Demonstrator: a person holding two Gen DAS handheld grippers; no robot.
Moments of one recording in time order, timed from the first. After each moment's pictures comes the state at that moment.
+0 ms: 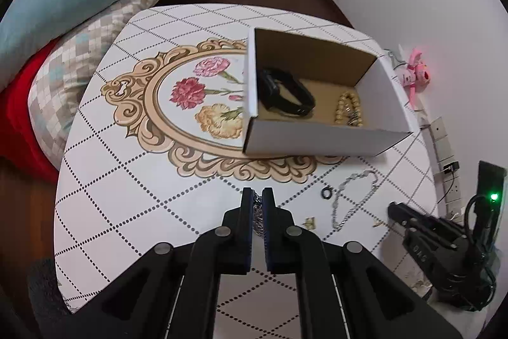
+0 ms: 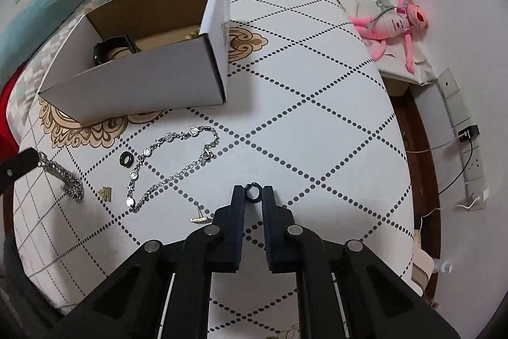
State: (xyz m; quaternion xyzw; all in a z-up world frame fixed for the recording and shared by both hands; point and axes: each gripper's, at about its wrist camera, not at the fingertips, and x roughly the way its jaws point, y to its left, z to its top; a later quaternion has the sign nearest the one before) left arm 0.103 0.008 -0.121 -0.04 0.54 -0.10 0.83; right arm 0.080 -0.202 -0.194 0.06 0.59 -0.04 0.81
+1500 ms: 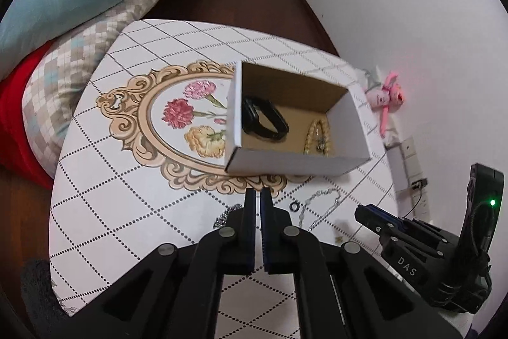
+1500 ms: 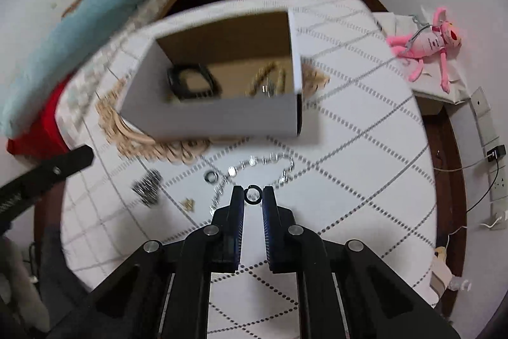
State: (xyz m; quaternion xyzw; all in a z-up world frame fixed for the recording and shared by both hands) left arm 0.098 0.031 -0.087 -0.11 0.53 -0.14 0.83; right arm 0.079 -0.183 -0.143 0.09 0.55 0.05 0.83
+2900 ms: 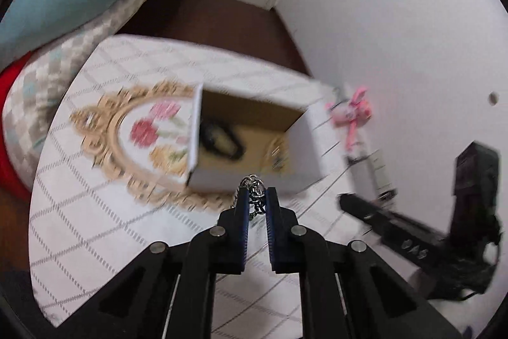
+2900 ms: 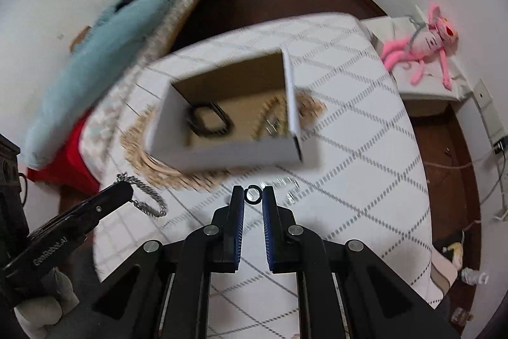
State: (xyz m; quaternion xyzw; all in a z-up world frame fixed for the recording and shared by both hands) left arm 0.106 0.012 -0.053 -0.15 0.49 -0.20 0.84; right arm 0.091 -0.199 -0.100 0.15 0.52 0.06 0.84
